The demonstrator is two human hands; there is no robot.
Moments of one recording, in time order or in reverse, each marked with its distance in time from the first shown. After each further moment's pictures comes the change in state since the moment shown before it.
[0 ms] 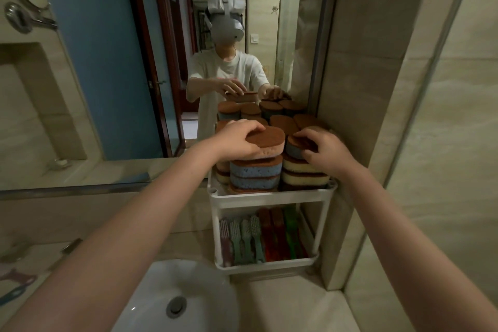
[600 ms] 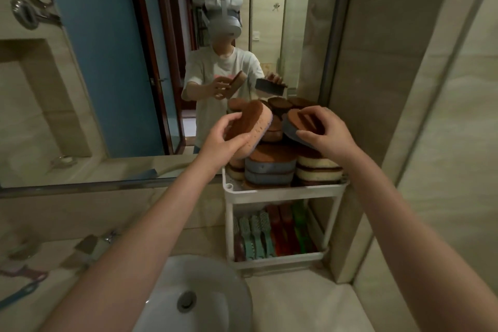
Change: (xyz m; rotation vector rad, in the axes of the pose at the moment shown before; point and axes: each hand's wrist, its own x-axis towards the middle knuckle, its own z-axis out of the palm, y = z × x) left_hand -0.052 -0.033 0.008 -0.765 0.430 -0.074; right_hand 0.005 -0.046 -0.004 0.234 0.214 0.027
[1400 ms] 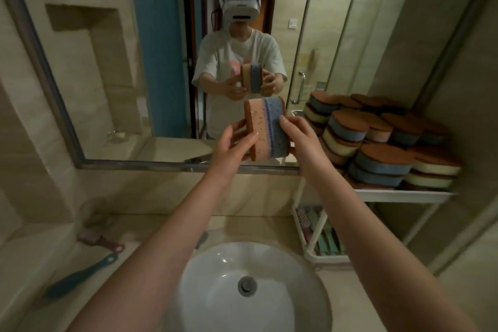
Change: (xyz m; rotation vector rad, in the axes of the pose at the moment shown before) left_hand -0.038 -0.093 -0.199 -0.455 0.107 -0.170; right_hand -0.003 -0.211 0.224 0.819 -0.113 0.327
